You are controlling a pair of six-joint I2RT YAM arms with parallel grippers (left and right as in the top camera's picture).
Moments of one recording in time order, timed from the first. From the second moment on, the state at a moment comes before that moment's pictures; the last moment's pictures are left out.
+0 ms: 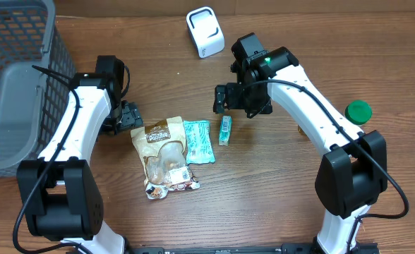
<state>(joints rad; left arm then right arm) -0.02 1.80 1.35 -1.10 -0.22 -0.44 0.44 1.98 1.72 -1.12 -0.22 0.38</state>
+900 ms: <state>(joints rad) -0.02 1.80 1.35 -1.10 -0.22 -0.44 0.44 1.98 1.72 -1.03 -0.22 0.44</state>
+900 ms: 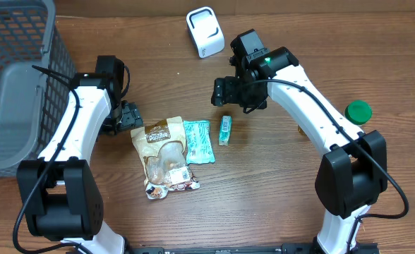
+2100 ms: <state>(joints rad) -0.02 1.80 1.35 -1.10 -0.22 -0.44 0.60 1.98 1.72 -1.06 0.04 0.83</state>
